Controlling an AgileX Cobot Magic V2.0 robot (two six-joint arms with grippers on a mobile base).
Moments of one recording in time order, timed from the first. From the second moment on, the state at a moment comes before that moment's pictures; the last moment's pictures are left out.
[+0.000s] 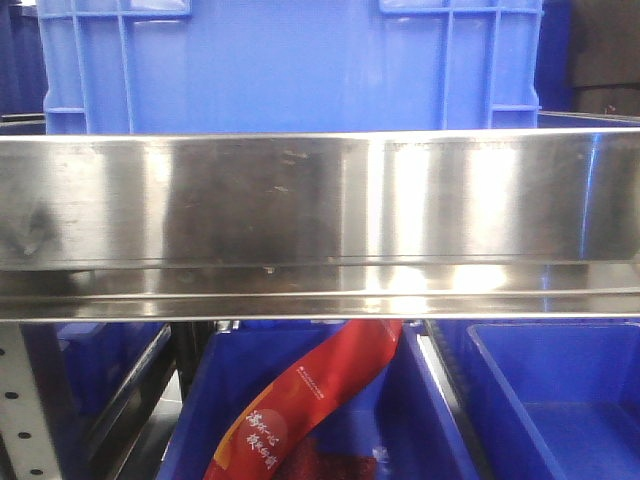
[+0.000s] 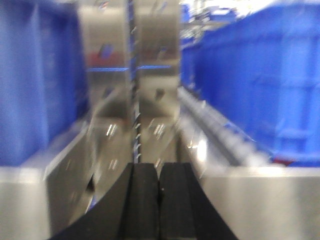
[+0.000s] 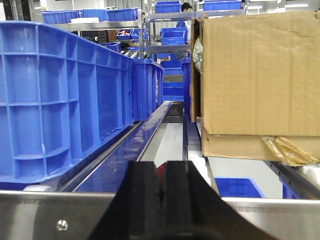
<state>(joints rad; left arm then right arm) -0.01 0.01 -0.04 0.03 0.10 -0.02 -0.02 0.00 0.00 0.06 -0.03 0.02</state>
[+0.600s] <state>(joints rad) -0.05 0.01 0.00 0.00 0.01 0.03 -0.02 0.00 0.00 0.06 -0.03 0.02</state>
